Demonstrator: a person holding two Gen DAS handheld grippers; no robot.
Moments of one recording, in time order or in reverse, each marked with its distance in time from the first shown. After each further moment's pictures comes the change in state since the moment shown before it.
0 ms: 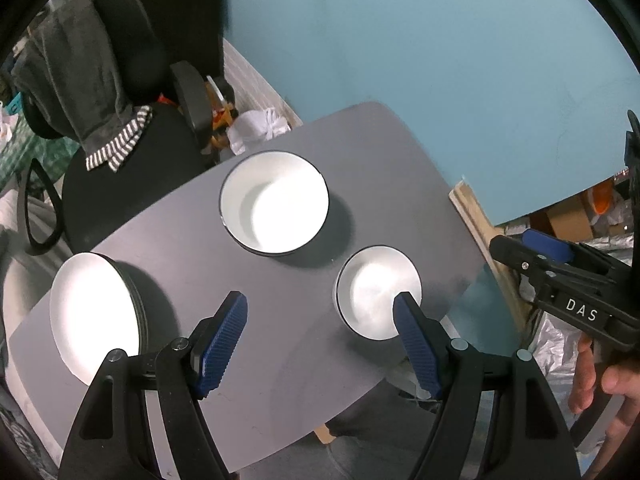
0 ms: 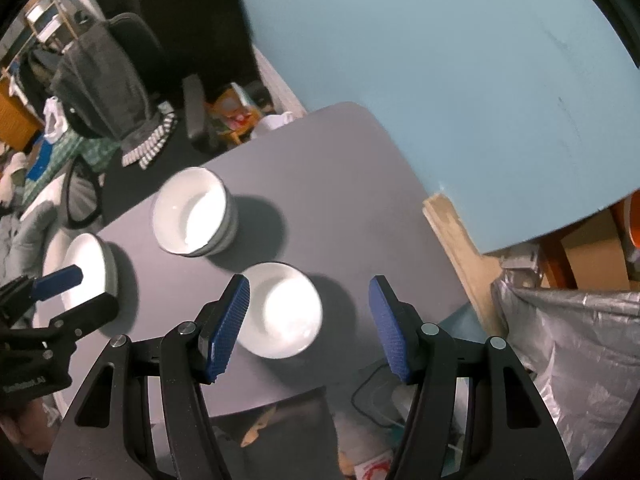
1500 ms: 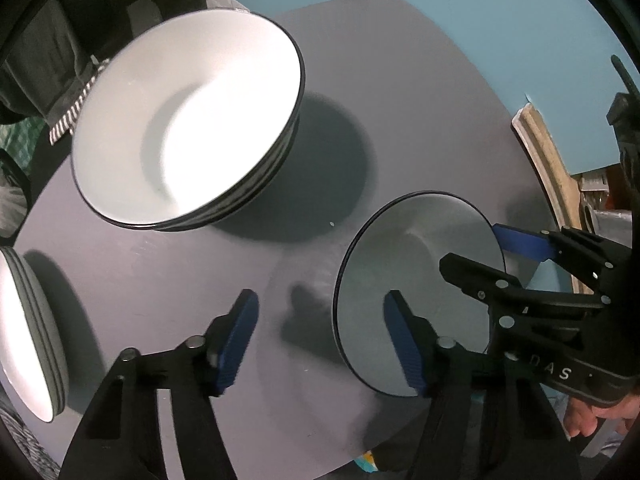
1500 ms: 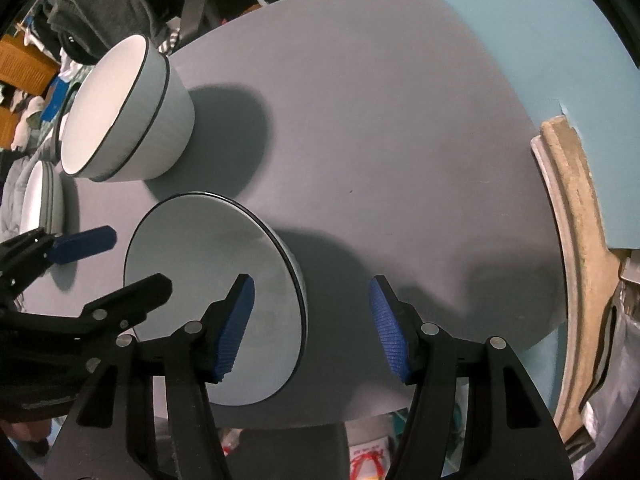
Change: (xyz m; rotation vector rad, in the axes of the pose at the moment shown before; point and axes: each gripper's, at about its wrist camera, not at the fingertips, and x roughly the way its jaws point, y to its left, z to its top) left arm 0.154 -0.026 -0.016 0.030 0.187 0.064; right arm 0.155 -0.017 -0.032 -0.118 0.213 0.150
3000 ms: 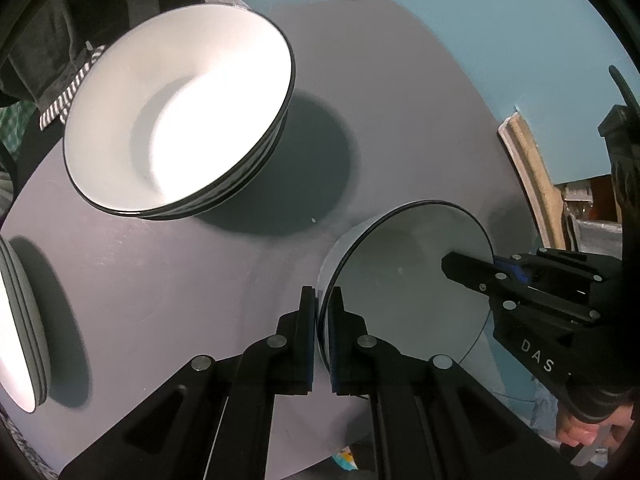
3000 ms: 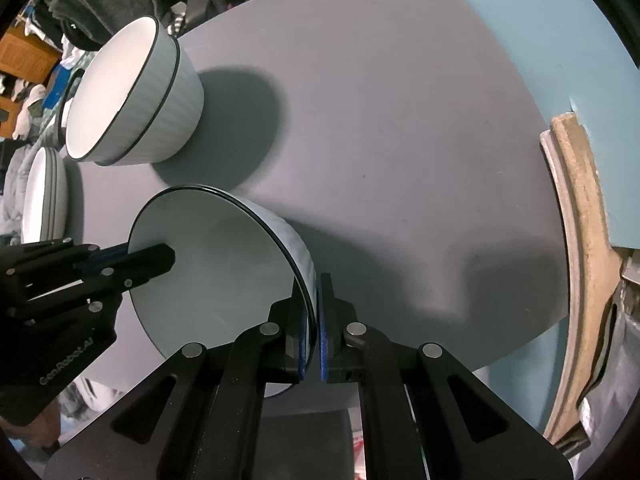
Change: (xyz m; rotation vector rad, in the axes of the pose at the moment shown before) left arm -0.012 -0.013 0.001 -0.037 0.007 -0.059; right arm -0.001 0.012 0.019 -0.012 0.044 -0.003
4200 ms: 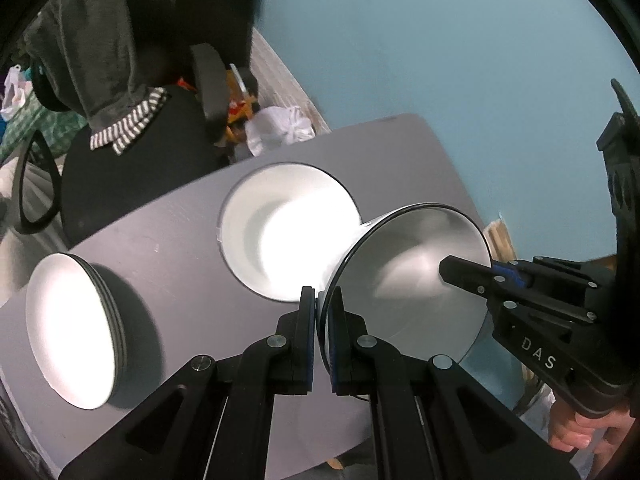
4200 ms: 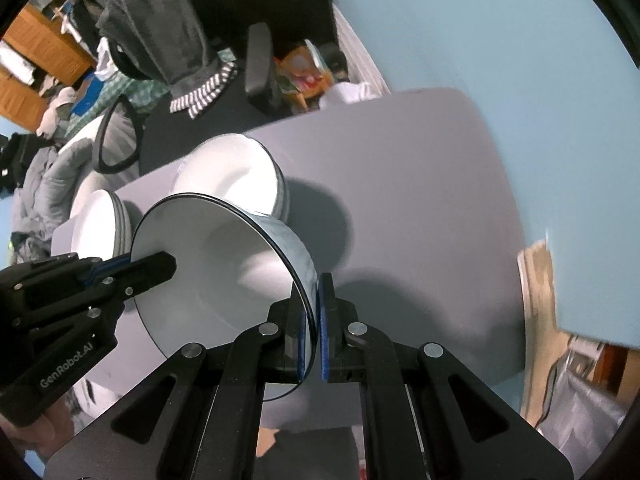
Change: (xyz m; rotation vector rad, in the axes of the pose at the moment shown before) left arm -0.109 0.057 0.027 -0.127 -0.205 0.021; right arm -0.084 0.044 0.035 -0.124 -0.145 0.018
